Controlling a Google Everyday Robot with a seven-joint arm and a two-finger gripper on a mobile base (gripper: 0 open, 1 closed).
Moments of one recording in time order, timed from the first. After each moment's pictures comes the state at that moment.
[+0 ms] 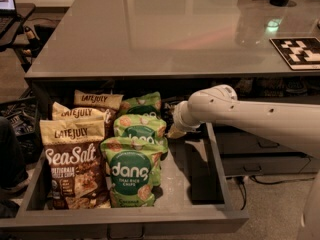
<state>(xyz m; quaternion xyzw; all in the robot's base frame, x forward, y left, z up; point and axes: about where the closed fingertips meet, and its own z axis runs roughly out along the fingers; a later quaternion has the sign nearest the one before) 0.652 -0.058 0.621 -0.68 0.67 -0.03 0.30</state>
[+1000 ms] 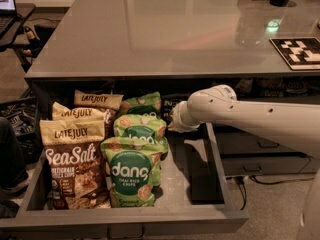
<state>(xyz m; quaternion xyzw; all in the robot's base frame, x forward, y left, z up) 0.652 -0.058 0.621 -0.68 0.67 -0.03 0.30</state>
